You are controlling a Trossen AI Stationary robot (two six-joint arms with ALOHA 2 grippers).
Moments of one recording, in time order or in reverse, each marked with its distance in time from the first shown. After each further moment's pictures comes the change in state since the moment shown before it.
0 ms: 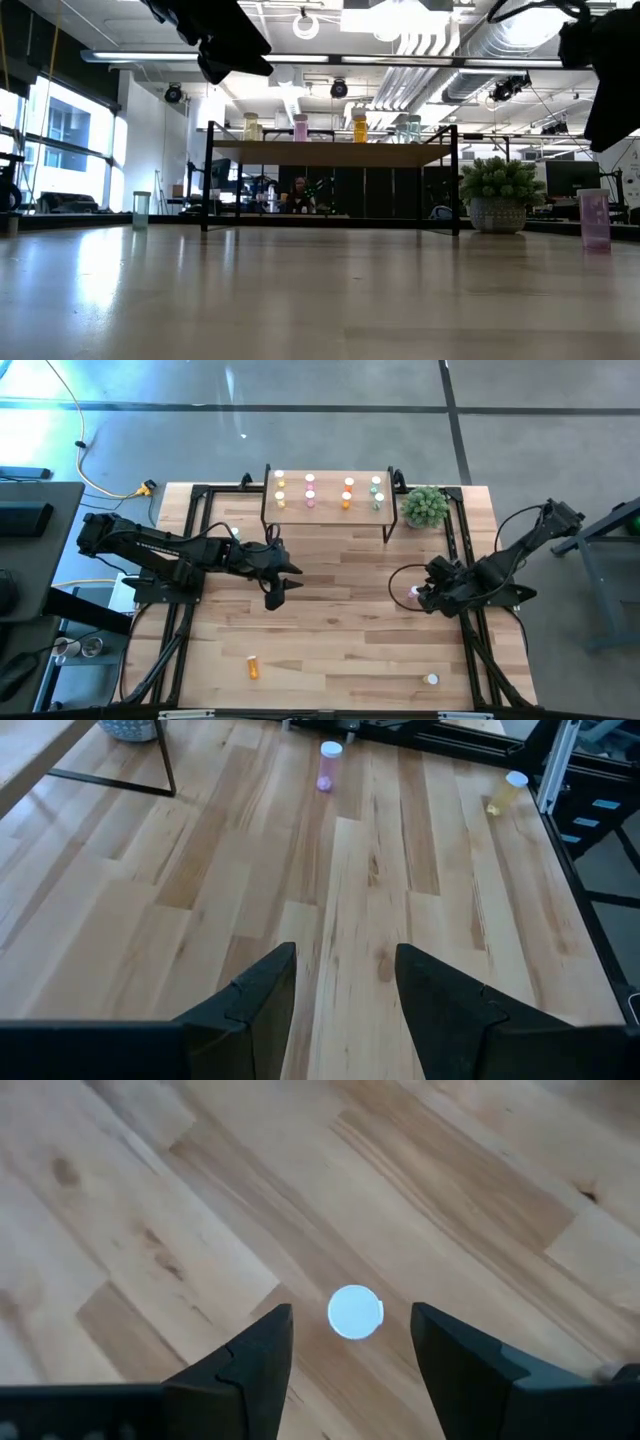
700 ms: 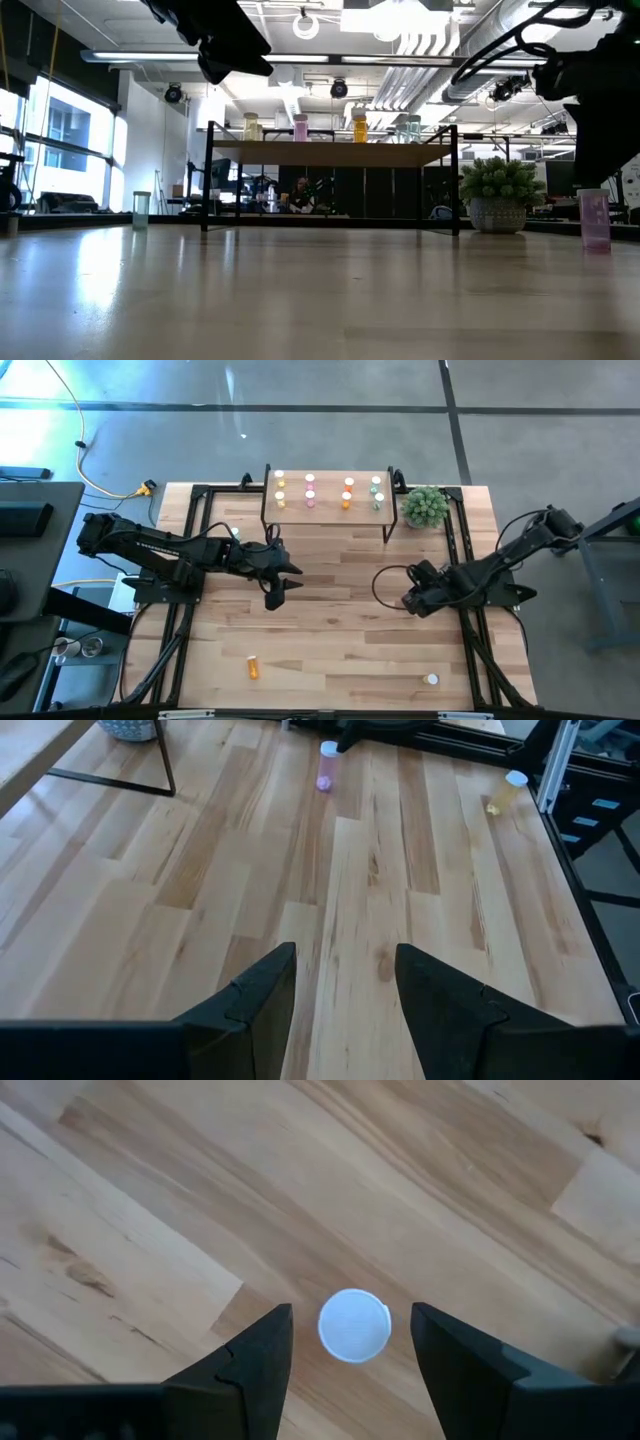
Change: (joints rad) left arm 0.000 0.000 0.000 0.000 0.001 0.000; right arm -0.138 0.236 0.000 0.095 -0.105 0.008
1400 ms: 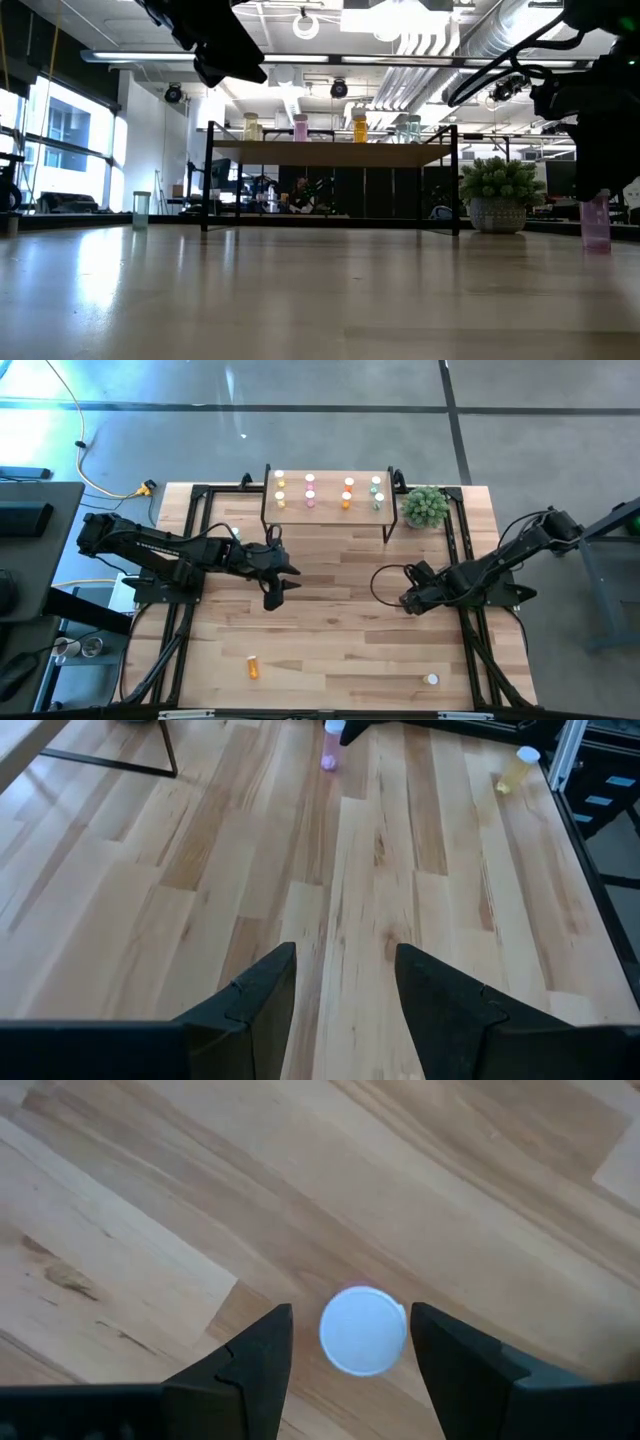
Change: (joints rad) left arm 0.000 0.000 0.000 -0.046 0.000 0.008; right arm -0.040 0.015 -0.066 0.104 -0.057 0.002
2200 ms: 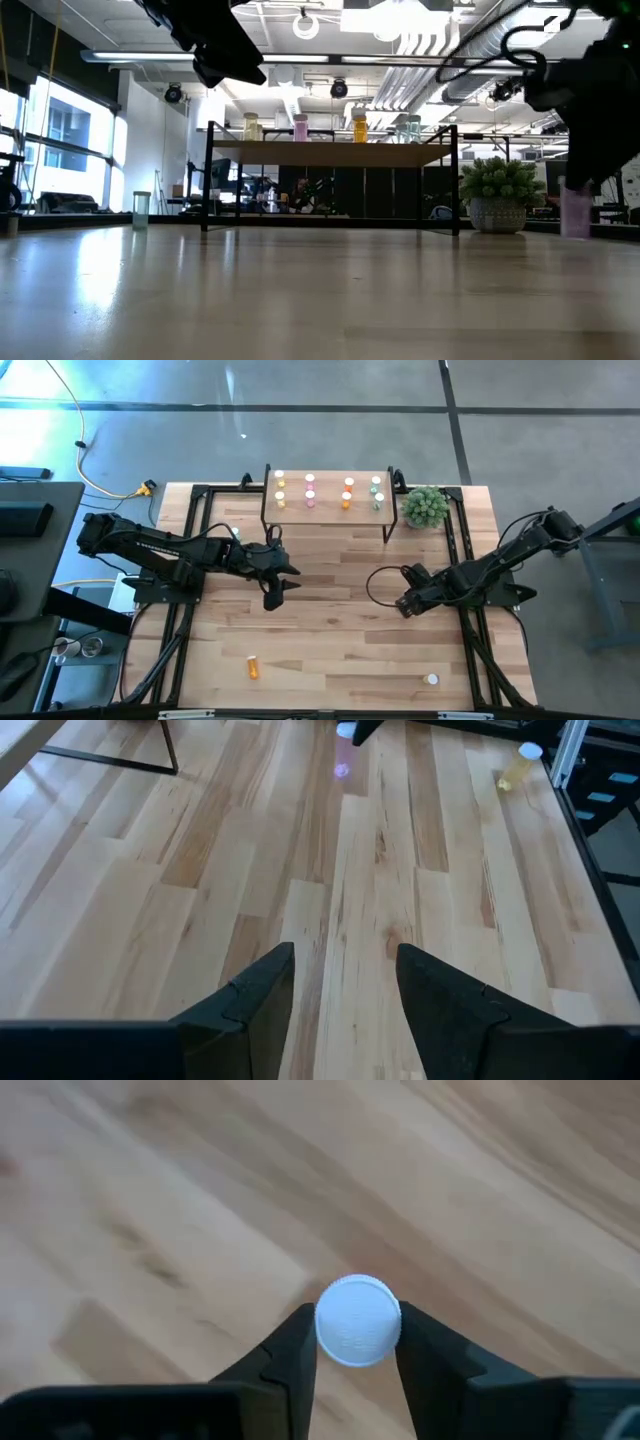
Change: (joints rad) left arm 0.000 0.000 0.000 -0.005 -0.001 0.001; right arm 0.000 0.000 0.024 0.095 -0.025 -0.063
